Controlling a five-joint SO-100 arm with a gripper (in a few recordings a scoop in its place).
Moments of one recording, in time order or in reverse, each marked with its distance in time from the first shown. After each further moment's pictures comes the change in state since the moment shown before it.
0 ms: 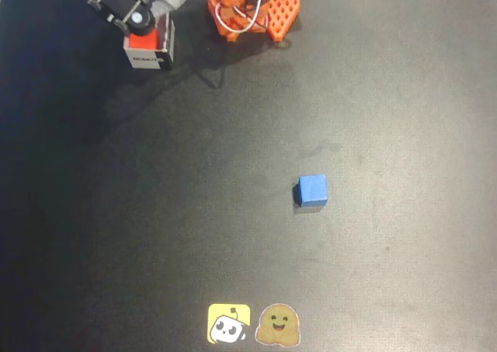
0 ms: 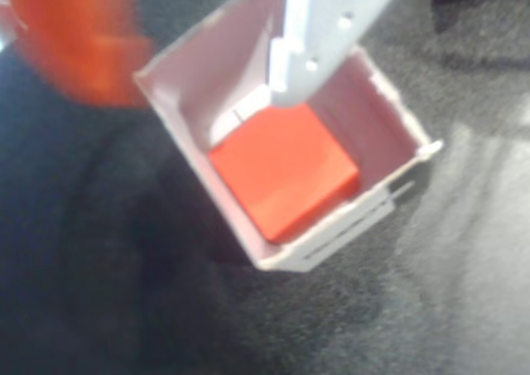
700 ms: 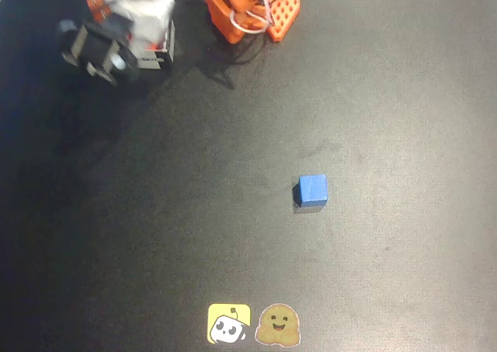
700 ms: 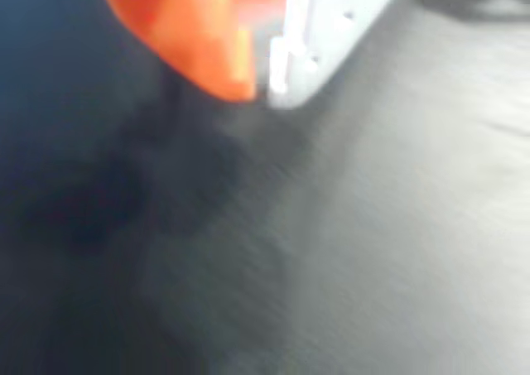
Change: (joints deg) arm -26.9 -31.6 -24.3 -4.2 9.9
